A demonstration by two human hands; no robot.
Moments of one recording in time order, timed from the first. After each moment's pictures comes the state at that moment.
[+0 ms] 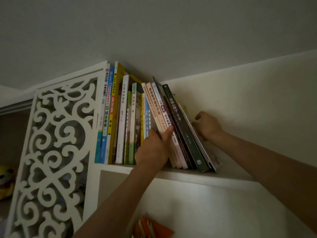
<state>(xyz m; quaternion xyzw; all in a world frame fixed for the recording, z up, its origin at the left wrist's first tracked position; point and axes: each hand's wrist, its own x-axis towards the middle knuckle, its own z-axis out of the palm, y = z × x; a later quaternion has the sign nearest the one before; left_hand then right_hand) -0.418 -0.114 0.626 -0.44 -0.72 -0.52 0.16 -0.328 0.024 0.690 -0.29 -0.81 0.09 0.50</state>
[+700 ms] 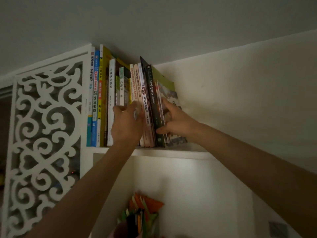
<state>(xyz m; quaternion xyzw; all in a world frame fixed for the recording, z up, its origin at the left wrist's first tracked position) -0.434 -0.139 0.631 -0.42 -0.67 -0.54 0.29 -0.324 -0.048 0.654 -0.09 -0.88 0.27 0.38</state>
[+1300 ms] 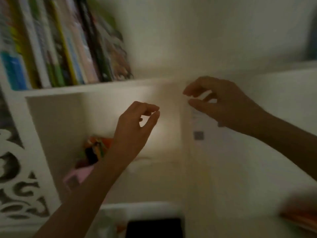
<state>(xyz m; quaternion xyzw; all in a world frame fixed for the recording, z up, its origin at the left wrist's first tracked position) -0.315 -0.171 0.484 -0.69 -0.47 -0.54 0.10 -0.106 -0.140 0.527 -0.27 -0.86 0.05 0.44</state>
